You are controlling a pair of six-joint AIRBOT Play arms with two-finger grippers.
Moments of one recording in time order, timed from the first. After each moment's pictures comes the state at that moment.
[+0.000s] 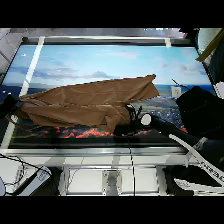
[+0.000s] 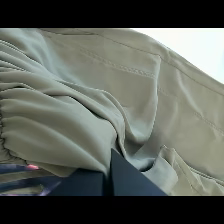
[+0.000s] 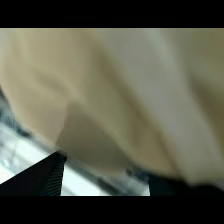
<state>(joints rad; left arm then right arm) 0.72 -1.05 0.93 0.90 -1.04 -1.20 0.58 -1.35 0.70 -0.79 0.69 1.44</state>
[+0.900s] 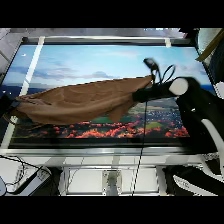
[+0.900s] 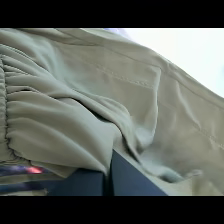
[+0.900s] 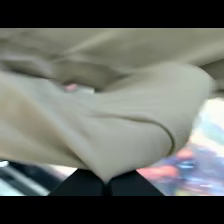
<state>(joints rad) 0.77 -1.05 0.94 0.88 -1.04 -1.20 0.32 -1.16 1.25 -1.27 1.10 1.47</state>
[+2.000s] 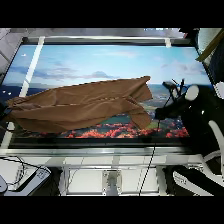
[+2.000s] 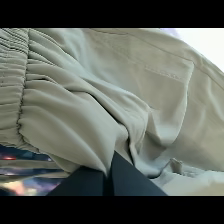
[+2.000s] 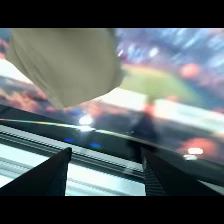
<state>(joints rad) 0.87 -1.05 0.94 1.00 -1.05 -1.22 0.03 -1.12 0.91 -1.32 1.29 1.40</state>
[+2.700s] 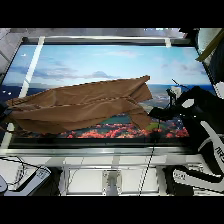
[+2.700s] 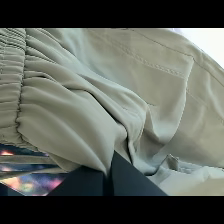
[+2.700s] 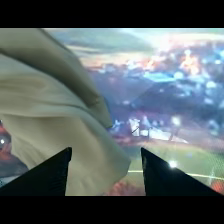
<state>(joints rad) 0.88 -1.05 0.94 1.00 -1.07 -1.22 -0.14 -1.32 0.76 -0.94 0.93 1.19</state>
